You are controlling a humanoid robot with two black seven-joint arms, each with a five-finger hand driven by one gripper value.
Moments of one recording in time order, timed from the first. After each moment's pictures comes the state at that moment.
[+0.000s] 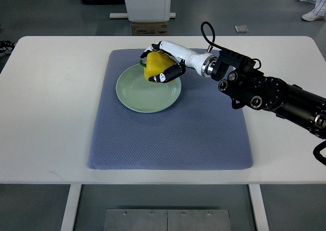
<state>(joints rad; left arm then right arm) -0.01 0.00 -0.11 -0.23 0.09 0.18 -0.17 1.24 0.00 -0.04 0.58 -0.82 -0.01 0.38</state>
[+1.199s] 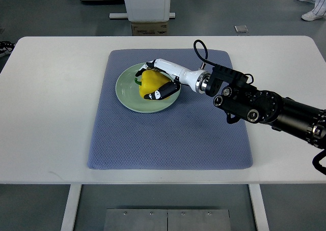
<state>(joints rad) -0.01 0.00 -0.11 -0.23 0.09 0.18 -0.17 1.19 0.00 -0.05 0.67 -0.81 -0.01 0.35</state>
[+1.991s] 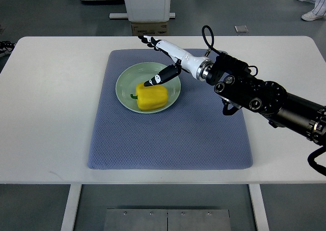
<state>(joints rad) -0.01 0.00 -0.11 -0.23 0.09 0.18 -0.17 1.19 0.00 0.11 0.66 -0.72 -0.01 0.33</state>
